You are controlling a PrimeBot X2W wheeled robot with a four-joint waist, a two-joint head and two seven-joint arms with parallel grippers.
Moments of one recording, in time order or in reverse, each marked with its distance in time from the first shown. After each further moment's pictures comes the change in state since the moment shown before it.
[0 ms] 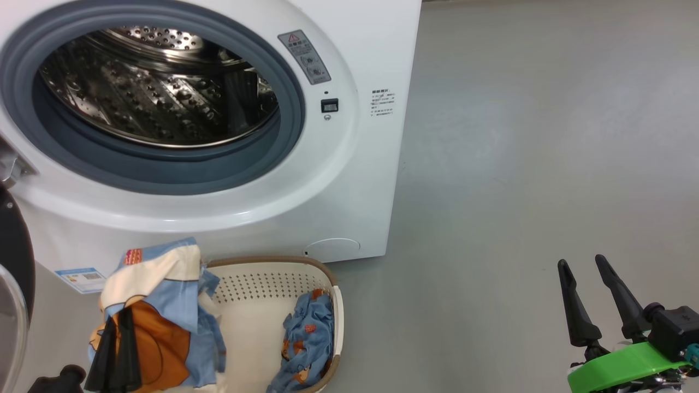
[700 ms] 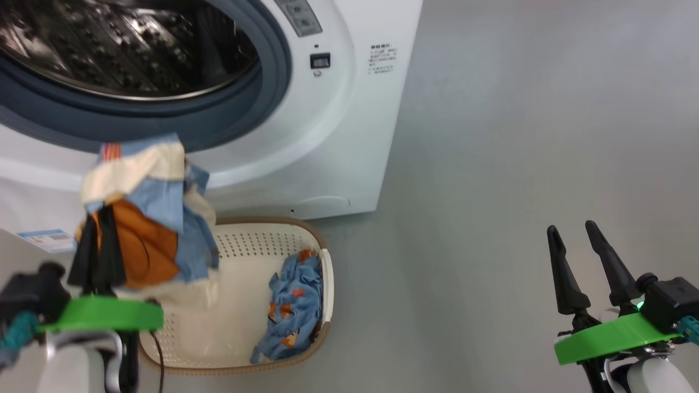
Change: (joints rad) left arm -0.304 0.023 -0.005 0.124 0.004 -0.002 -0.003; right arm -0.083 0.028 0.010 -0.012 0.000 0.000 0.000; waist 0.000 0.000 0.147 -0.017
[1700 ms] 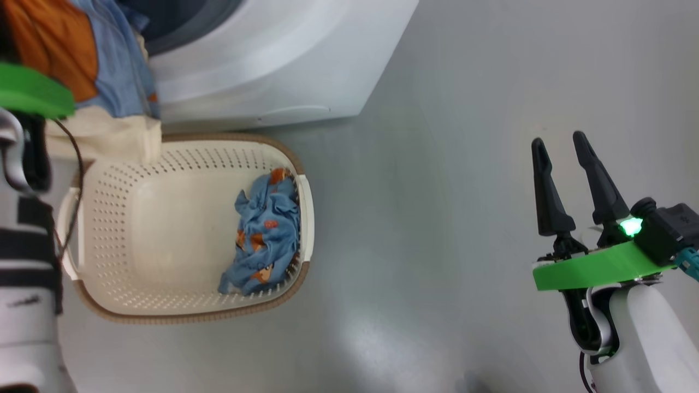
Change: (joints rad) left arm -0.741 0.128 -0.032 0.447 0.031 0.020 0.024; right arm -0.229 0.053 0.029 -0.029 0.000 0.000 0.000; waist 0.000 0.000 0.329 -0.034
